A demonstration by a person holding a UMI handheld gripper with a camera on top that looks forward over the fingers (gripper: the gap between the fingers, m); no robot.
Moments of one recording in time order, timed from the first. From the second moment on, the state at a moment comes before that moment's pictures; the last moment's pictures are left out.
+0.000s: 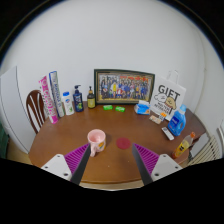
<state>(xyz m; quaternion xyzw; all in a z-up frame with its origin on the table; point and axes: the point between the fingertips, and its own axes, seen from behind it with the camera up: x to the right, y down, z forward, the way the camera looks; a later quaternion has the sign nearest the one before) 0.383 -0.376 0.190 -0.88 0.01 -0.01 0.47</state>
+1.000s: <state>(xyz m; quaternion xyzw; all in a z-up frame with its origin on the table) 0.813 -0.338 -0.019 -0.86 0.06 -0.01 0.50</state>
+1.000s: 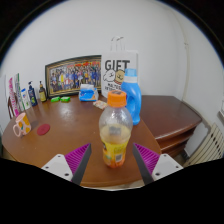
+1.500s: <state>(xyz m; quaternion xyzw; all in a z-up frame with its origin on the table) 0.825 -0.286 -0.030 -0.85 0.05 -0.02 0.52</state>
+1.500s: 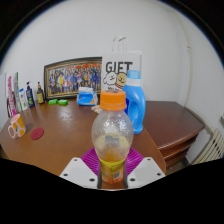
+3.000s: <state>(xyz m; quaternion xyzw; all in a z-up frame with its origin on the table) 0.433 -0.121 0.119 -0.45 -0.58 -0.59 0.32</state>
